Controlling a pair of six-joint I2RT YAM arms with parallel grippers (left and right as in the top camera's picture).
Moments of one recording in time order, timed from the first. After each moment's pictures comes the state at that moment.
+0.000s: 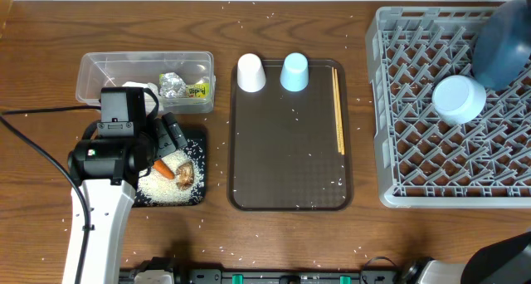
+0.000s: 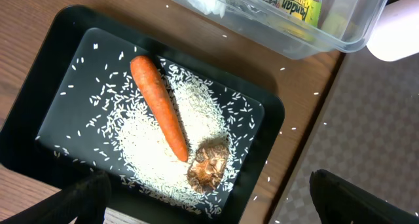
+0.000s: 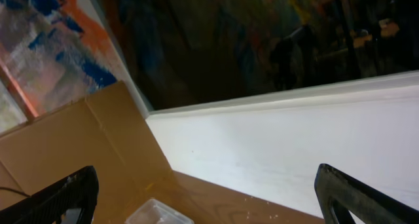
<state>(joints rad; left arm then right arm) 0.02 1.17 1.09 -1.02 -0.08 -0.43 -0.57 1.53 1.40 0.86 -1.26 1.16</state>
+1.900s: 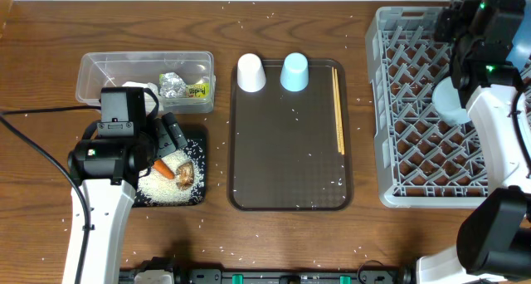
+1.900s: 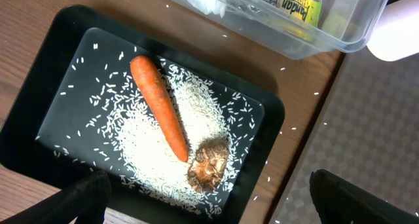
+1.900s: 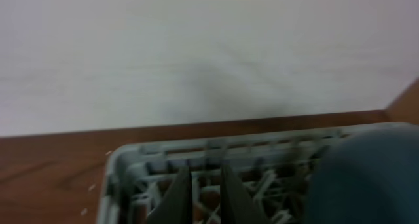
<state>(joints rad) 0.02 1.17 1.09 -1.02 -0.08 -0.43 -0.14 1.71 1.40 -0.05 0.04 -0.03</state>
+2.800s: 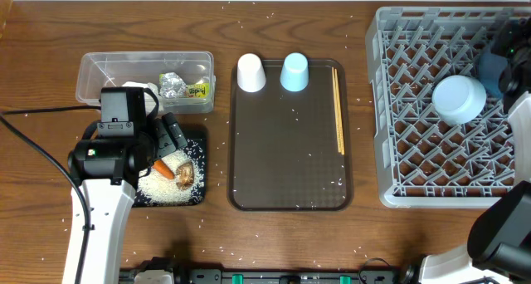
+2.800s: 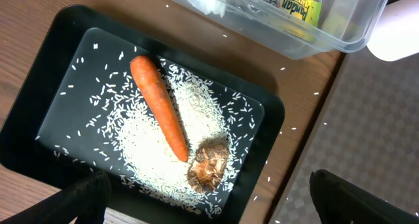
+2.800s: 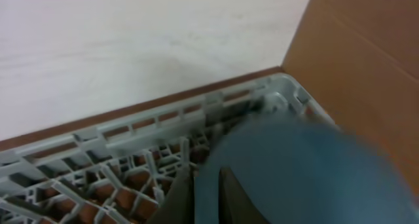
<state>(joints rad) 0.02 1.17 1.09 -1.02 -0.08 -0.43 -0.38 1.72 1.40 -0.11 0.07 -0.02</state>
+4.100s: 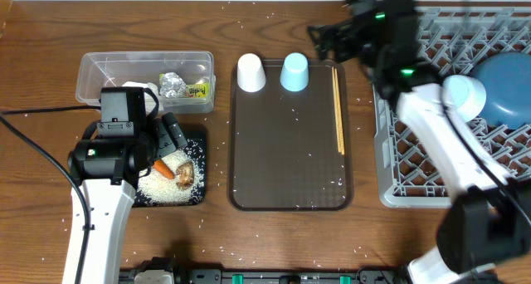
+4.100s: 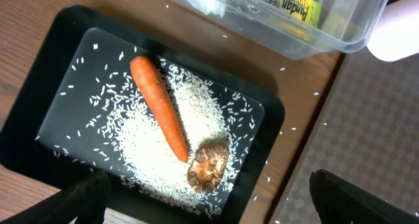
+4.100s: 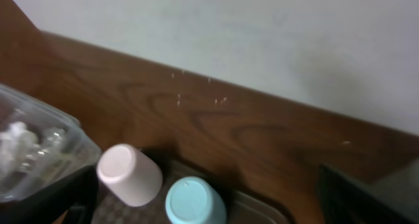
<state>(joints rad) 0.02 1.17 1.09 -1.02 -0.08 -0.43 0.27 1.78 1.40 -0.09 -0.25 0.05</state>
